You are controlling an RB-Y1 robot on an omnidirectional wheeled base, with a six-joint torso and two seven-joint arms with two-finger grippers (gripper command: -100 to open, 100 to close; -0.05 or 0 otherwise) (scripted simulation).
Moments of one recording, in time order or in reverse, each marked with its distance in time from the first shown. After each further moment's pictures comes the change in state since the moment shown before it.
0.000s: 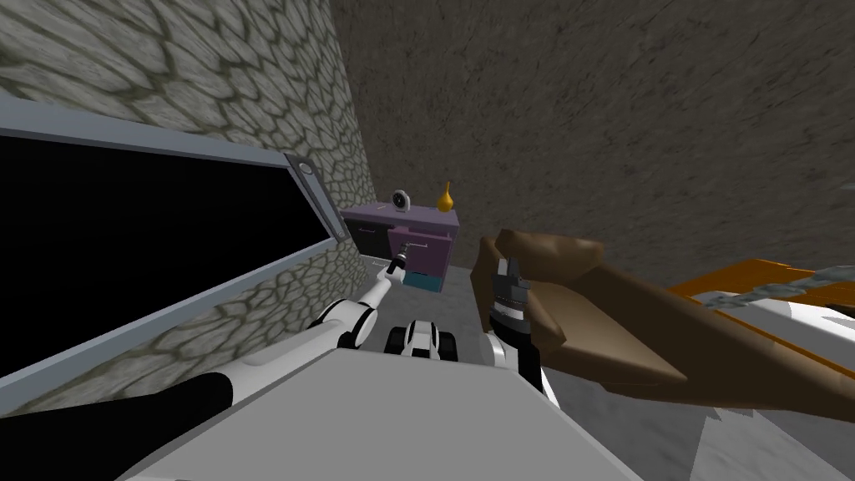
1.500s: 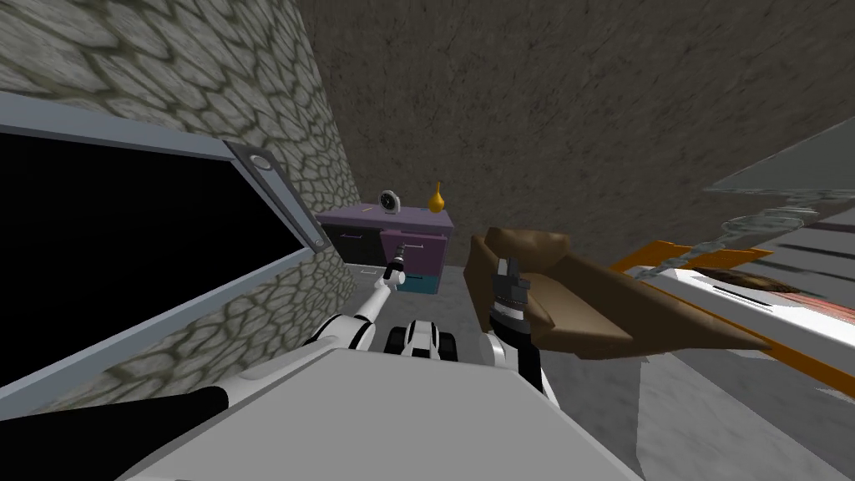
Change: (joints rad) left arm 0.137 -0.050 0.022 -0.193 0.257 0.025 -0.345; right arm 0.000 0.000 0.000 0.000 0.000 0.000 0.000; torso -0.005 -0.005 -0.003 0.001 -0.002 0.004
